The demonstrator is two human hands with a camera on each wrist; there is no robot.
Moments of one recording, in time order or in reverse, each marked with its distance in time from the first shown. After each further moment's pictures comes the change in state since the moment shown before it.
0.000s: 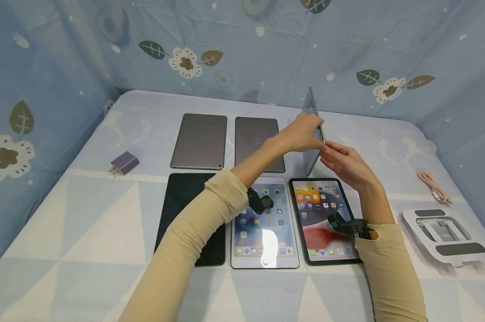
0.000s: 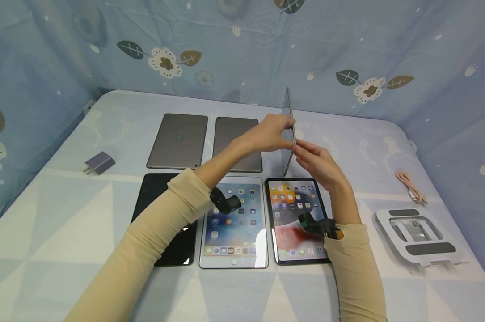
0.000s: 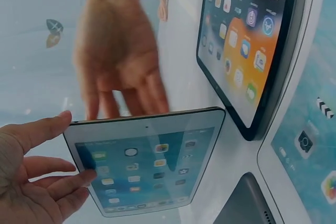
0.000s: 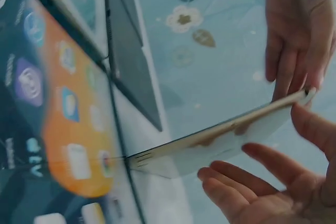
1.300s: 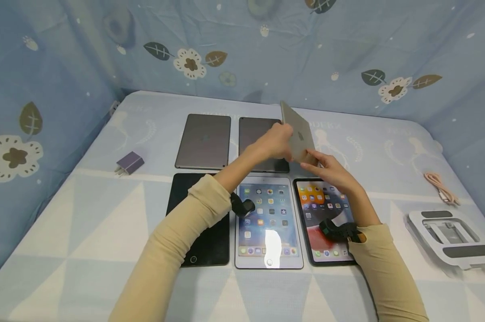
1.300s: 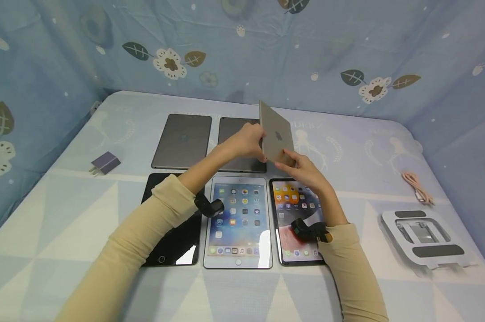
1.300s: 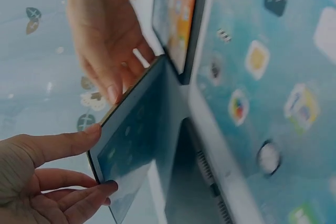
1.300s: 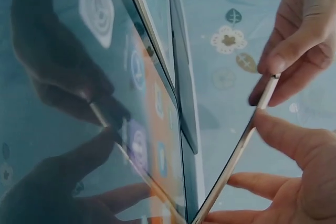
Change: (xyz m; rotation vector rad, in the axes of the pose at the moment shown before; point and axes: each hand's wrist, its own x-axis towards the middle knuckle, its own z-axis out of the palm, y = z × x) left_hand -0.029 -0.040 0.009 -0.069 0.054 -0.169; right_hand 0.017 0.020 0.027 -0.601 -0.070 0.034
